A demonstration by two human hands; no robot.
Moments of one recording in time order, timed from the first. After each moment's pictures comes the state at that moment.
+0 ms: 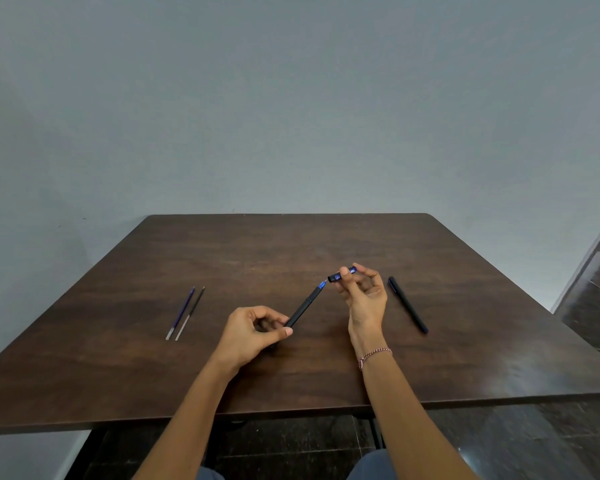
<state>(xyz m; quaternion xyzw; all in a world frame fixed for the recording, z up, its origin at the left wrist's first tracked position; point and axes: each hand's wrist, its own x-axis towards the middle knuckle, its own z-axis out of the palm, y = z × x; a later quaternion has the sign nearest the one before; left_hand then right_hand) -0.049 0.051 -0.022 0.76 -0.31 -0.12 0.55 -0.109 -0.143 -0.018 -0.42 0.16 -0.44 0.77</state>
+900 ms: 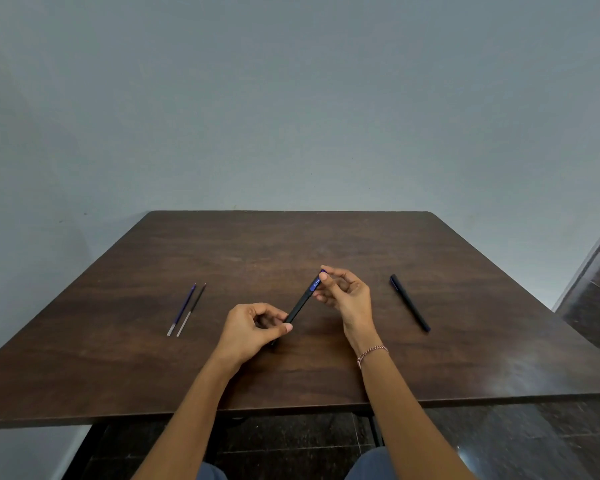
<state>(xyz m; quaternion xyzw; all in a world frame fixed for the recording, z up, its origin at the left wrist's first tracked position) -0.050 0.050 -0.022 0.77 -0.29 -0.10 0.55 -0.110 -0.133 -0.016 -0.58 0.14 -0.30 0.74</state>
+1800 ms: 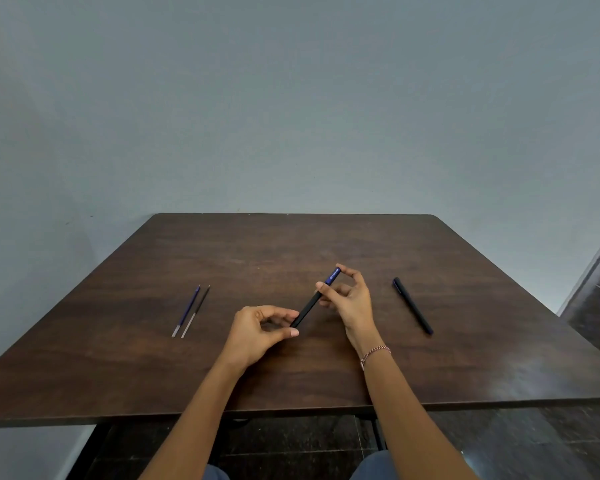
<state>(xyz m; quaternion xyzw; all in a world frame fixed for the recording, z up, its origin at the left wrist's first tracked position) -0.050 0.050 -0.025 0.76 -0.32 -0.10 0.56 -0.101 -0.139 -0.029 -0.62 0.18 -0.29 0.71</state>
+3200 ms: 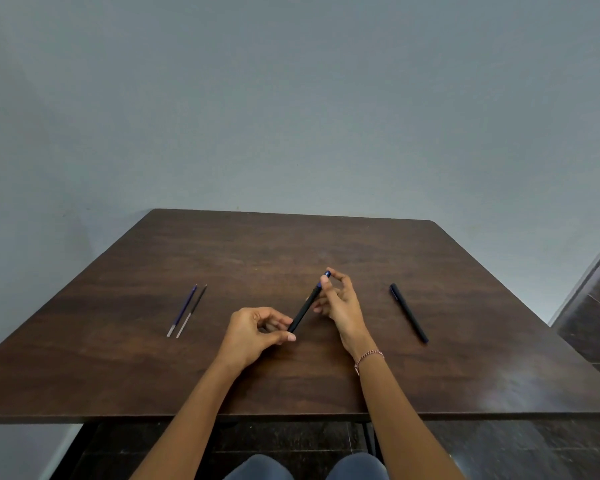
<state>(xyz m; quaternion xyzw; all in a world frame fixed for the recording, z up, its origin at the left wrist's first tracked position) -0.050 0.048 -0.019 0.78 -0.31 -0.11 0.53 -0.097 -0.138 -0.024 -0.65 0.17 -0.24 0.70</state>
